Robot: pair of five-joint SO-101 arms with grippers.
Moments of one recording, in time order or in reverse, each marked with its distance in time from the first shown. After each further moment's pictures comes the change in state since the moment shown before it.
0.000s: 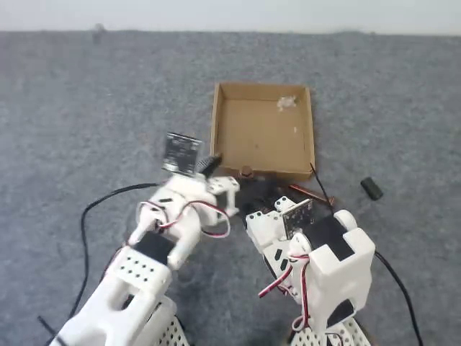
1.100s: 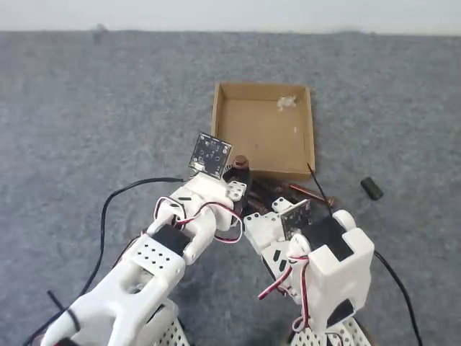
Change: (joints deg) left arm 4.9 12.2 -2.8 -1.7 -4.5; right arm -0.4 0.0 0.0 -0.1 0.0
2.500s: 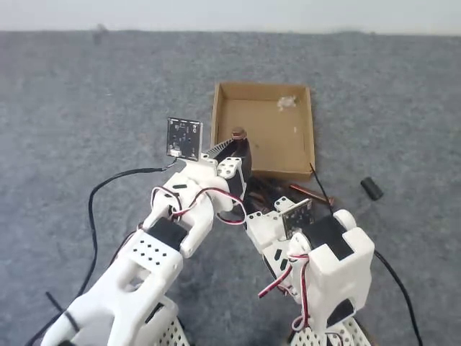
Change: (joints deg) left arm -0.8 -0.9 -4.7 -5.9 14.0; right arm 0.3 0.0 0.0 0.0 -0.2
